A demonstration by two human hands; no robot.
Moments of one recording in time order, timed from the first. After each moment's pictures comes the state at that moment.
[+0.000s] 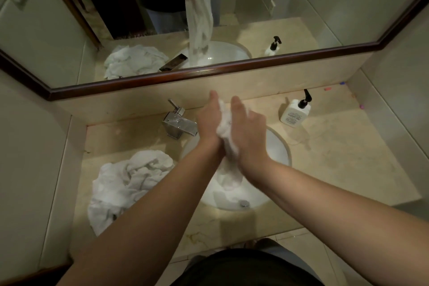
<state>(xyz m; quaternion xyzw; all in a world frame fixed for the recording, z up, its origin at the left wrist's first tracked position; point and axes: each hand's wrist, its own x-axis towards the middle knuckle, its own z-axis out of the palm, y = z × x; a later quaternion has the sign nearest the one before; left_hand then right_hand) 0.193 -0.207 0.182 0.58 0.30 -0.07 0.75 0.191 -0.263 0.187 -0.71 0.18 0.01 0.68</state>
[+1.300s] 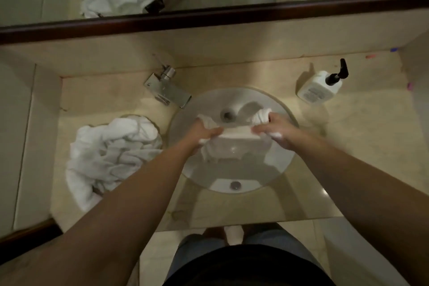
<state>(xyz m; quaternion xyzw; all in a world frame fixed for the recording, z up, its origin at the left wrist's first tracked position) 0.227 -0.171 -0.044 0.73 0.30 -0.29 0.54 0.279 -0.397 -0.039 -0.75 0.15 0.39 0.51</state>
